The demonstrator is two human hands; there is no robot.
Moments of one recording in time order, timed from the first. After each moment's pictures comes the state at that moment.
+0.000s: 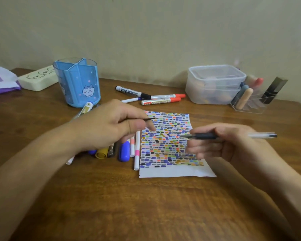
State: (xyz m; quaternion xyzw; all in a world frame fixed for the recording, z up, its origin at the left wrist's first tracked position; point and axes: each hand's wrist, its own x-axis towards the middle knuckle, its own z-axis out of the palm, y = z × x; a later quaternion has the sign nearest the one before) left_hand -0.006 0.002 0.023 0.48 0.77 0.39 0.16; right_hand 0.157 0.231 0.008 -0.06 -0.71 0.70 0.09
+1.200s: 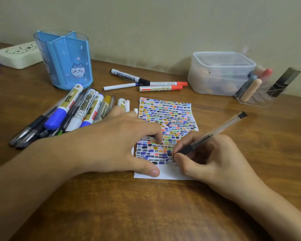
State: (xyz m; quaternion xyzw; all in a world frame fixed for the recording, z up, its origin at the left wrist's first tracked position) left_hand 0.010 0.022 -0.012 0.53 0.83 0.13 0.09; right_hand 0.147 0.204 -0.023 -0.03 -0.90 0.42 0.11
